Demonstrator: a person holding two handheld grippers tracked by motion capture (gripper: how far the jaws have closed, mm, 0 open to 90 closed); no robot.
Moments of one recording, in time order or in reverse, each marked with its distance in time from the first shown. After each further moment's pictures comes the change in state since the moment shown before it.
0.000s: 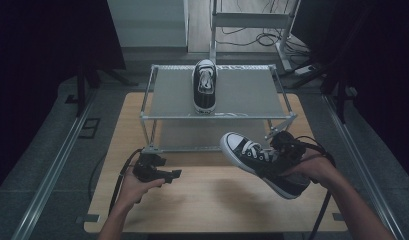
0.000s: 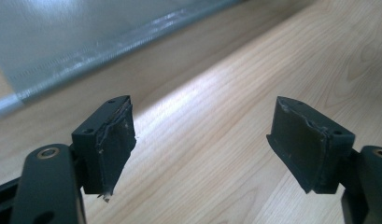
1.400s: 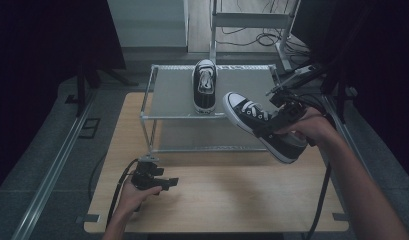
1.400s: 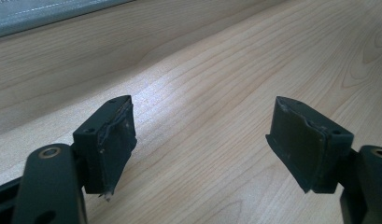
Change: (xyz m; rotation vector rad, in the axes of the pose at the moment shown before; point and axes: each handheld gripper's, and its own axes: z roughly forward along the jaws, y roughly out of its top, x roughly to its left) left arm 0.017 -0.030 0.015 0.011 -0.037 -0.074; right arm -0.039 0.076 -0.049 -0.055 -0.071 0.133
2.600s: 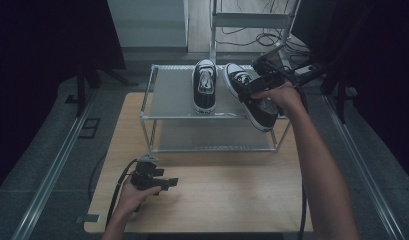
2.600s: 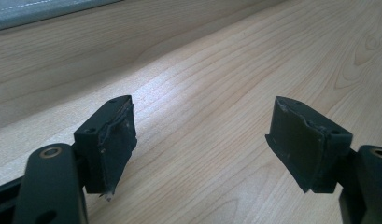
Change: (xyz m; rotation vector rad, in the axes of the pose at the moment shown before) left arm 0.003 -0.002 -0.001 0.001 -0.029 -0.016; right arm -0.043 0.089 0.032 -0.023 -0.165 0.339
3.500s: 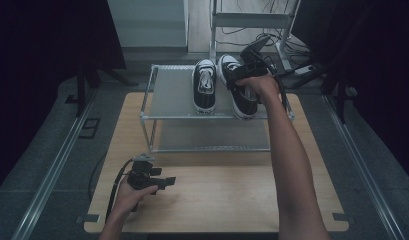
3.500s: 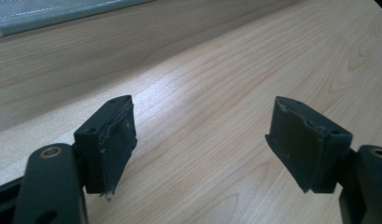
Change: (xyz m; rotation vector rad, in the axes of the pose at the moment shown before) left arm 0.004 -0.001 -0.009 -0.021 -0.007 -0.015; right arm 0.015 0.047 0.026 0.004 -0.044 0.195
